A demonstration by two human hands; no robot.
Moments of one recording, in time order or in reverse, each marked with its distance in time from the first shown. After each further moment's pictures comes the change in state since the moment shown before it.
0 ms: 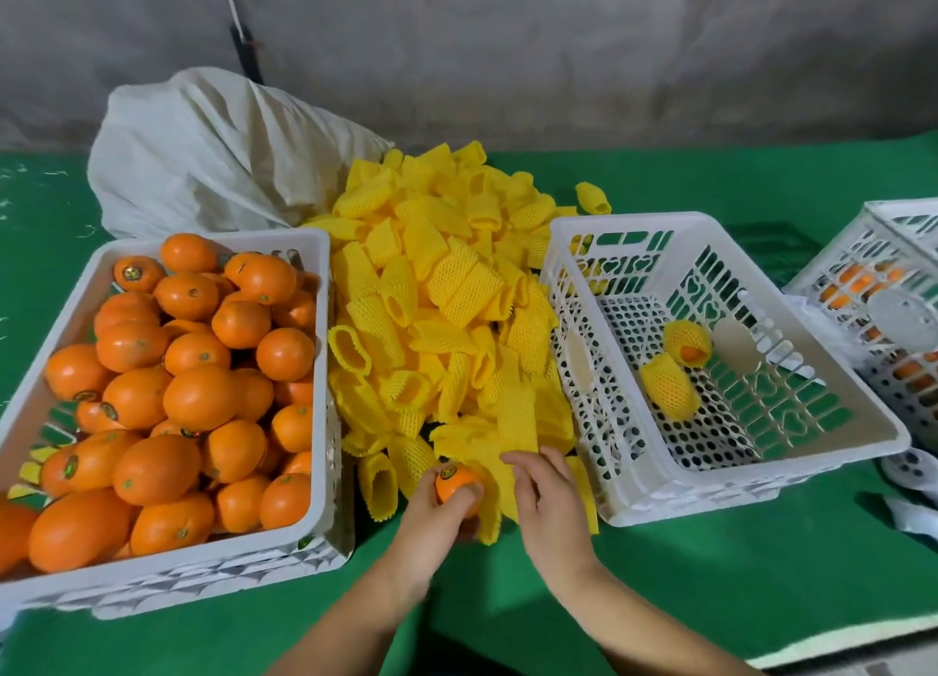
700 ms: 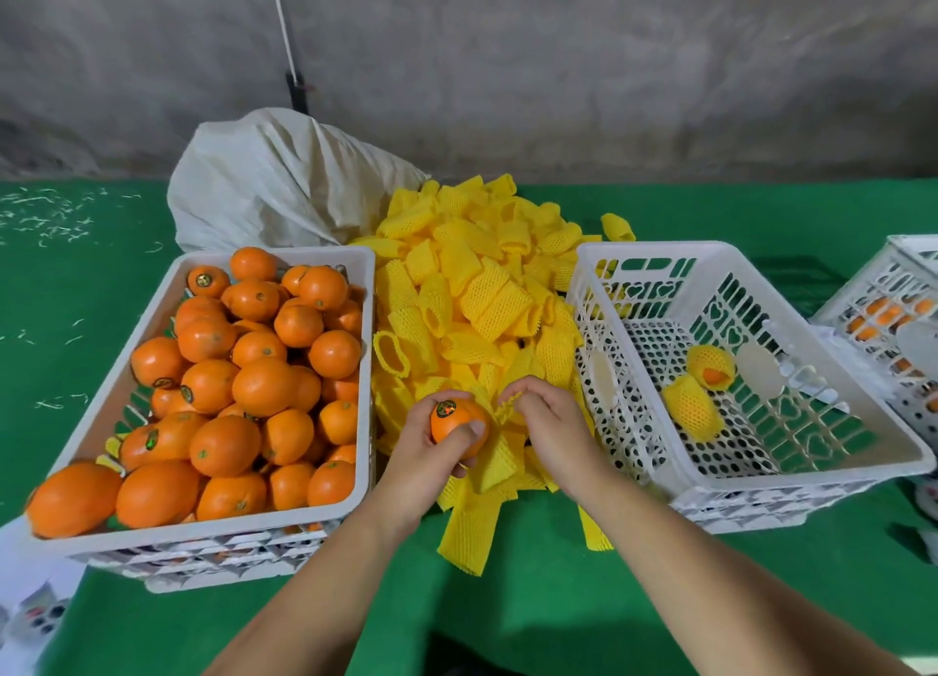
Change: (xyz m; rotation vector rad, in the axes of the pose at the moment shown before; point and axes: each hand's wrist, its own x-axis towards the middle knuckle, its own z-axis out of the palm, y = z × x) left_hand -0.048 0.094 -0.031 0.040 -0.043 0.338; right_hand 0.075 -0.091 -0.024 0.426 -0.258 0.116
